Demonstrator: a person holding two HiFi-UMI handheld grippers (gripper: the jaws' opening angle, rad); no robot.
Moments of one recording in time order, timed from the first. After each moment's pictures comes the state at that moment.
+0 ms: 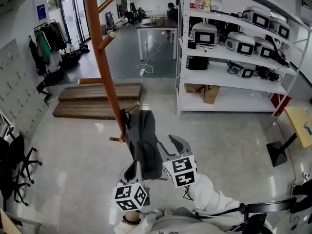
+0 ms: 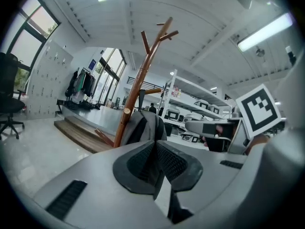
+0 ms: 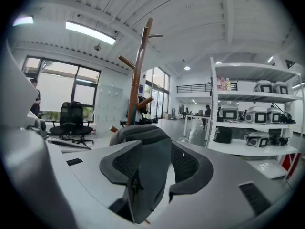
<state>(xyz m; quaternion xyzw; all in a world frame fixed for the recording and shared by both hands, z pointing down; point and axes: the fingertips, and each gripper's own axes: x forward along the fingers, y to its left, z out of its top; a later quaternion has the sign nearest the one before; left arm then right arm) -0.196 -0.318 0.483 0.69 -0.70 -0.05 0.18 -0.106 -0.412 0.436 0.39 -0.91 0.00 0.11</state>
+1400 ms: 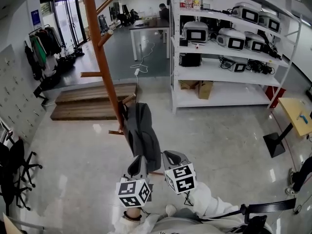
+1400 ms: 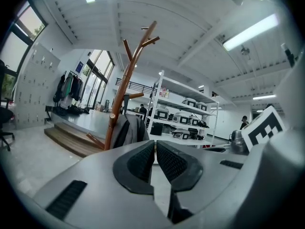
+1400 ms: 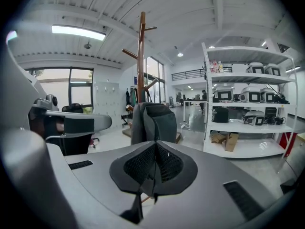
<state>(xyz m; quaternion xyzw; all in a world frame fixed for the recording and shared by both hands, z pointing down) -0.161 -0.289 0.464 0.74 -0.66 -0.03 0.14 -0.076 -0.336 0.500 0.40 -0.90 0.08 0.15</state>
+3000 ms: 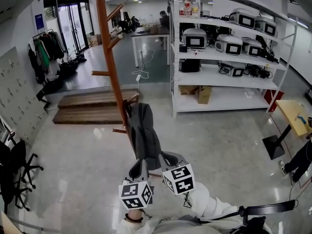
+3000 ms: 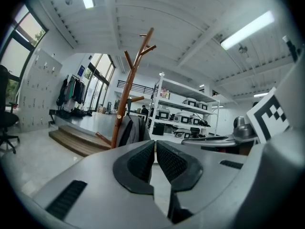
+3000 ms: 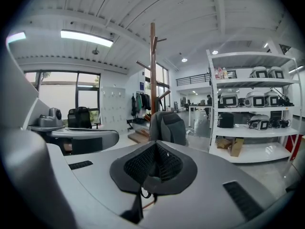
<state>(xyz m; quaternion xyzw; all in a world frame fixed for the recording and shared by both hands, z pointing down) -0.157 -0.247 0.464 0.73 -0.67 -0.02 0.13 -0.087 -0.292 0.470 0.38 -0.92 0.06 0.12</state>
